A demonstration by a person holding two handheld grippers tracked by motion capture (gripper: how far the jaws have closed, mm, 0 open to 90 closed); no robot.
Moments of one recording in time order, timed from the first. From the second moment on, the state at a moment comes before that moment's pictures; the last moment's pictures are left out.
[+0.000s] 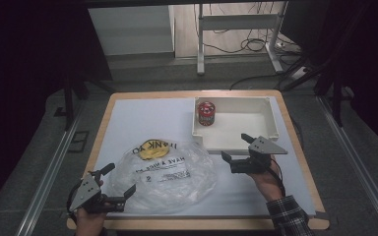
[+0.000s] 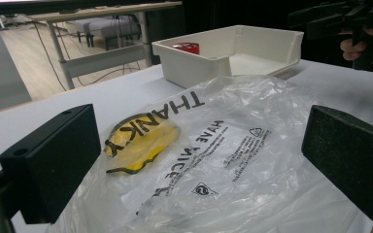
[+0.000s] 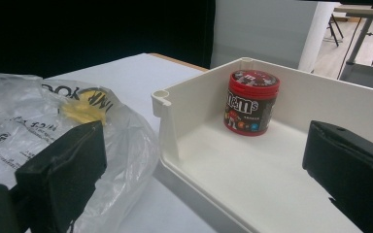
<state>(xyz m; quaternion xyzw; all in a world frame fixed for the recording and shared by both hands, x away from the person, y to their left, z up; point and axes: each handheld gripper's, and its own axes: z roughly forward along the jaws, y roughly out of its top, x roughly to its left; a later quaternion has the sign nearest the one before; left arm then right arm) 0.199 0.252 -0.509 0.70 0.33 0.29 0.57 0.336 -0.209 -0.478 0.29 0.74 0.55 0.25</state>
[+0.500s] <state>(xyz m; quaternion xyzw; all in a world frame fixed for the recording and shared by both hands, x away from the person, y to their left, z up) 0.199 0.252 -0.510 0.70 0.33 0.29 0.57 0.318 -0.227 -0.477 0.29 0.74 0.55 0.26</state>
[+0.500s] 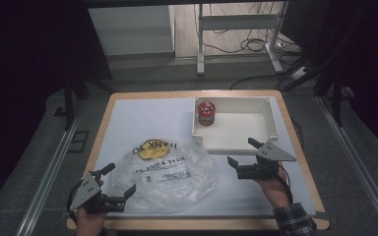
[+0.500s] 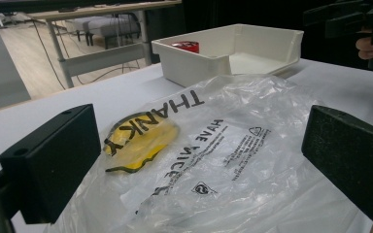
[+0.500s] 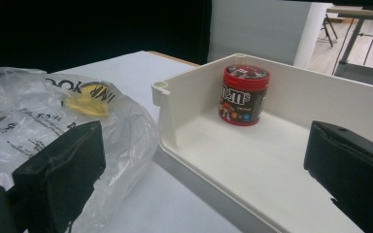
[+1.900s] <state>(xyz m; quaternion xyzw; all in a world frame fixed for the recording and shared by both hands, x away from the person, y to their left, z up) 0.200 0.252 -0.510 0.70 0.33 0.28 0.57 0.264 -0.275 -0.471 0.31 0.73 0.54 0.29</state>
